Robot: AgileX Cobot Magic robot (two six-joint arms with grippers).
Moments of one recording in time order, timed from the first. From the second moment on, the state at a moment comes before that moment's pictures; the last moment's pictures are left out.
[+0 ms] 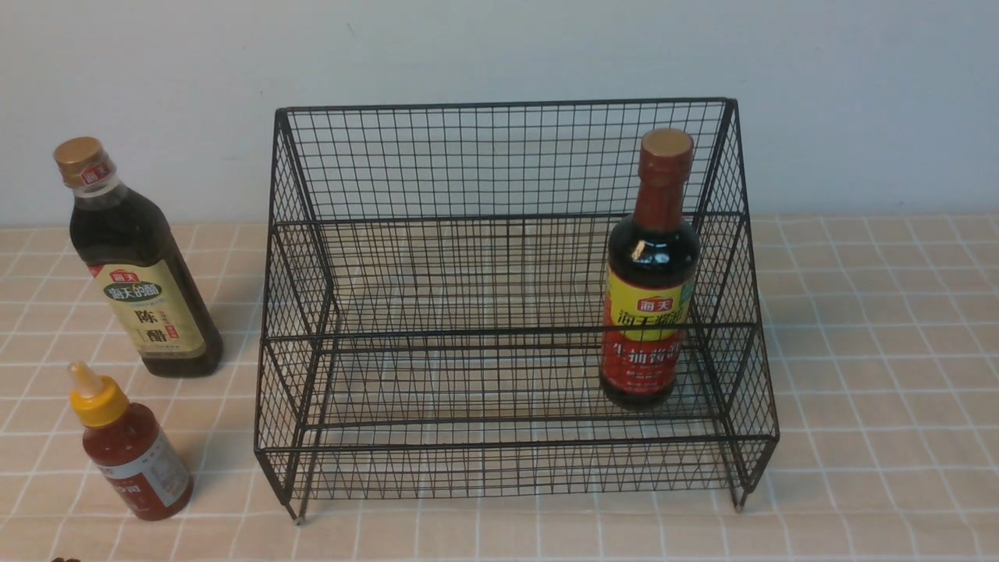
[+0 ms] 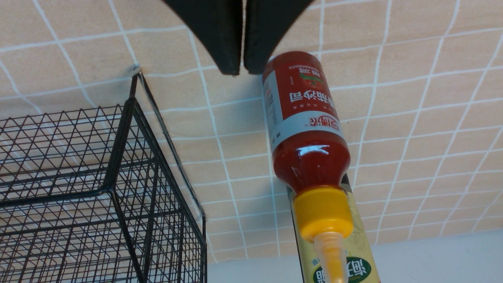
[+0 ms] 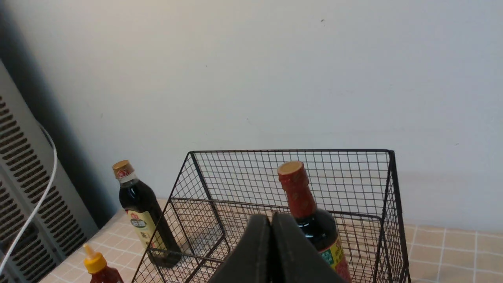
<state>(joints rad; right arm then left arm) 0.51 0.30 -0.77 0.04 0.66 0.27 -0.09 -0.01 0.02 -0.02 0.39 0.07</state>
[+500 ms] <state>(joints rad) 0.38 0.24 -0.66 -0.02 0.60 0.11 -0.09 -0.01 0.02 -0.02 0.39 0.07</state>
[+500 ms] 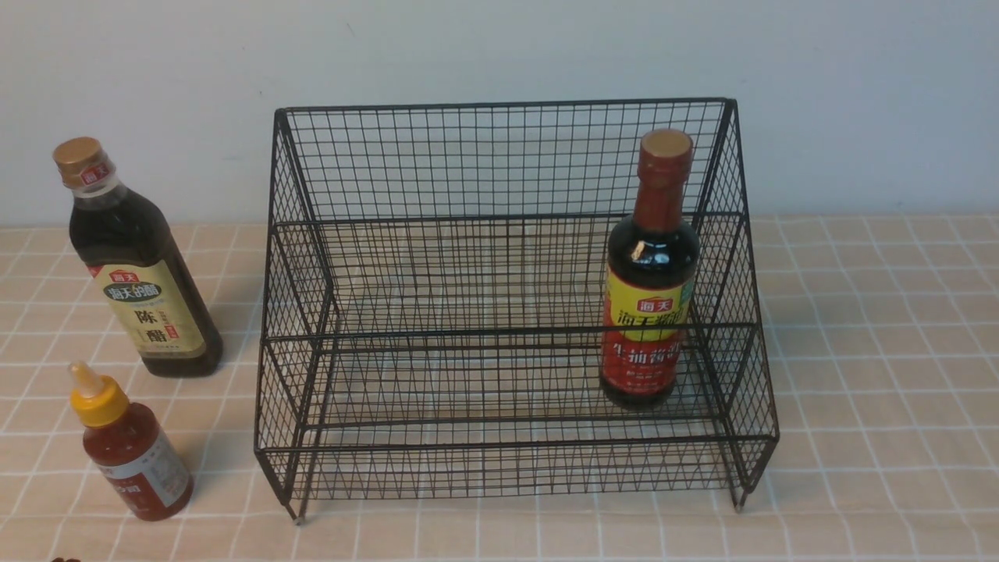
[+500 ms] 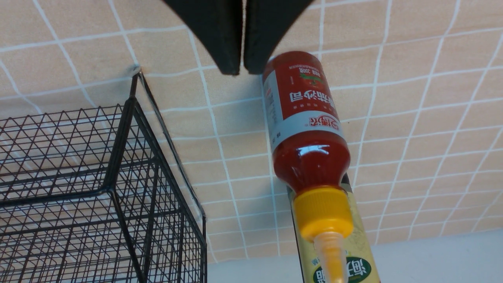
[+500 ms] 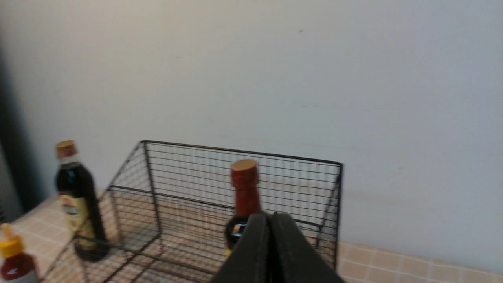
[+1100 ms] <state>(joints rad) -0.02 -0.01 0.01 0.01 0.42 0.04 -0.09 -0.01 0.02 -0.02 0.39 0.07</state>
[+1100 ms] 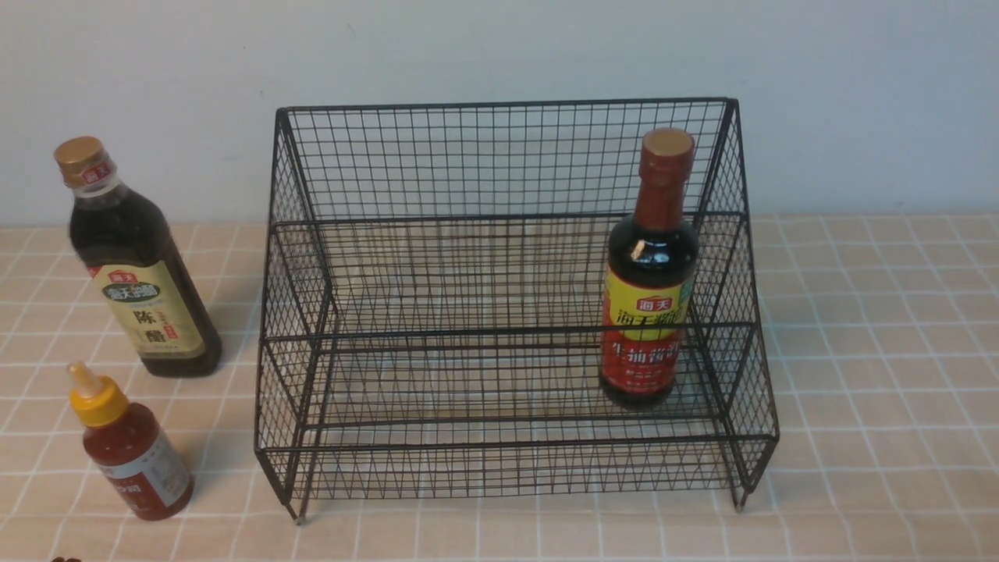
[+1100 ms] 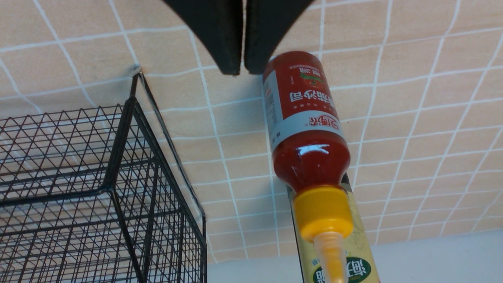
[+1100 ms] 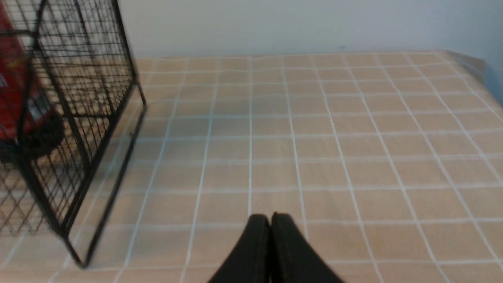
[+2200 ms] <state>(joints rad) -0.02 -0.01 0.02 0.01 0.39 0.04 -0.09 -0.01 0.02 -0.01 0.39 0.07</state>
